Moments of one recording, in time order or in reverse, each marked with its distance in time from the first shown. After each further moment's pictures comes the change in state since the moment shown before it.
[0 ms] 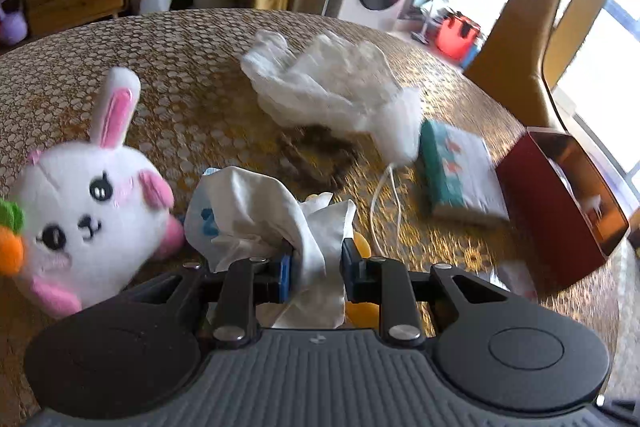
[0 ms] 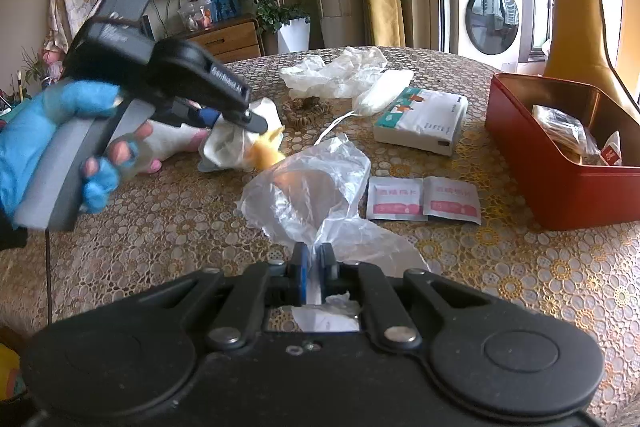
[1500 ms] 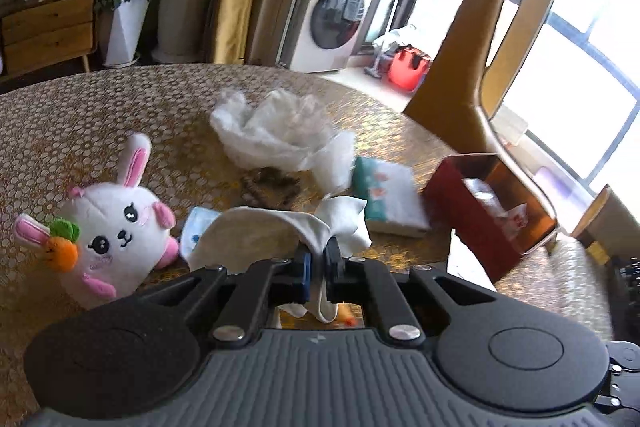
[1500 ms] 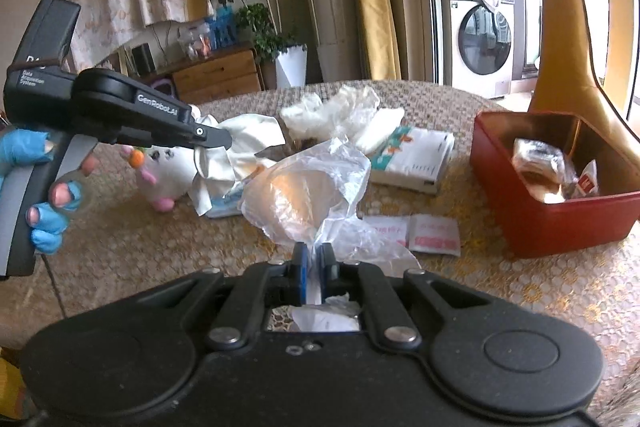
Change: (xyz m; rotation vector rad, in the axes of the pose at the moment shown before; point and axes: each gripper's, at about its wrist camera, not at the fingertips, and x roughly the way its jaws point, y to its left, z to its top) left arm -0.092 -0.007 -0.004 0.038 -0.117 -0.139; right arm -0.042 -0.001 0.020 0.024 -0.079 0.000
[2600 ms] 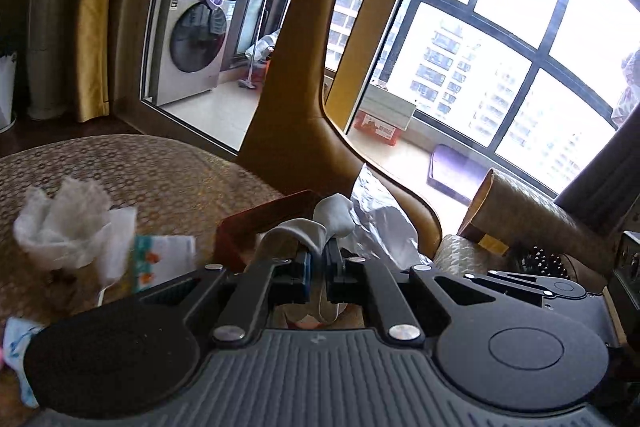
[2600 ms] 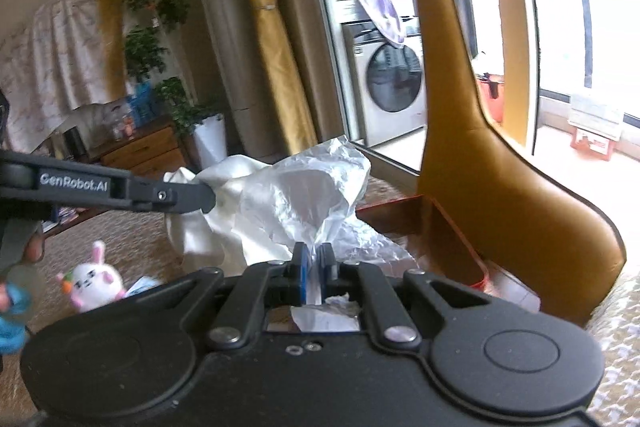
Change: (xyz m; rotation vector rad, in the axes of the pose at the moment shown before) left arm 0.029 -0.206 0.060 0.204 -0.003 -0.270; right arm -0.069 -0.136 0.082 0.165 -0.137 -0.184
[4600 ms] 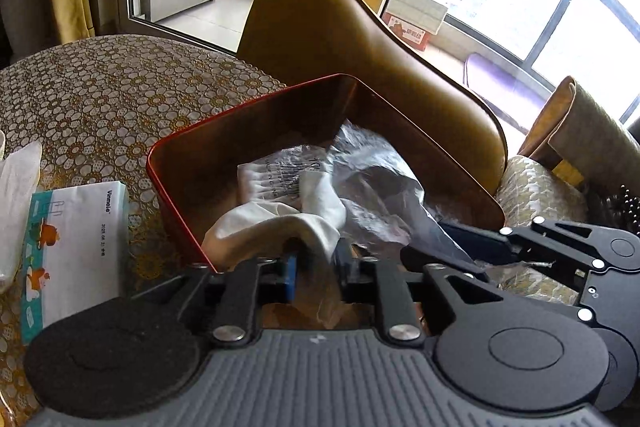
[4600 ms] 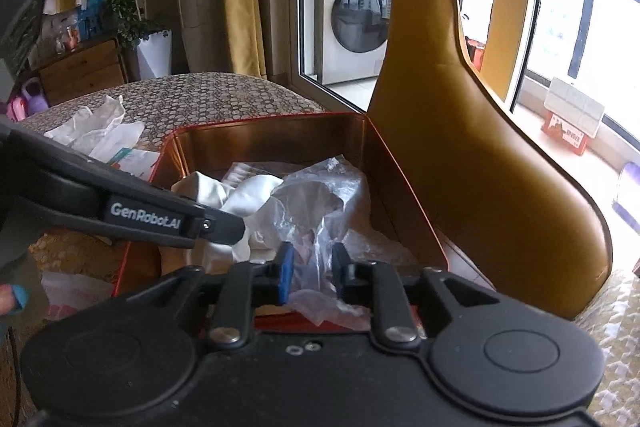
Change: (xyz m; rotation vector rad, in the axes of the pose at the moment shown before) left arm 0.204 0.015 -0.033 0.042 0.282 0.068; right arm 0.123 -0.058 -0.037 -0.139 0.190 -0.148
